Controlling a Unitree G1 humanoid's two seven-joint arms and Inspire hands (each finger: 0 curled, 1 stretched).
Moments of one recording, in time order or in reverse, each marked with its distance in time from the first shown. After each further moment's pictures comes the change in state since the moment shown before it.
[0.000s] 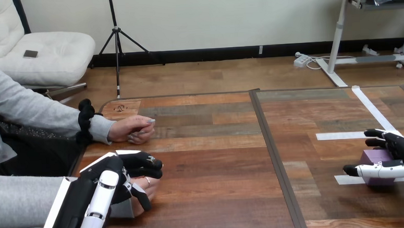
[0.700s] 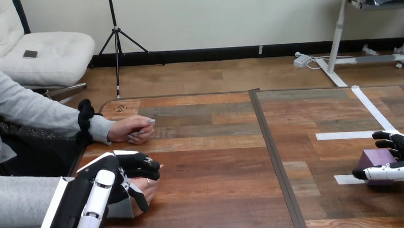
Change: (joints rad) left arm 0.000 -0.001 0.012 0.000 0.000 -0.001 0.001; right arm -0.009 -0.044 0.036 -0.009 -0.036 0.039 0.000
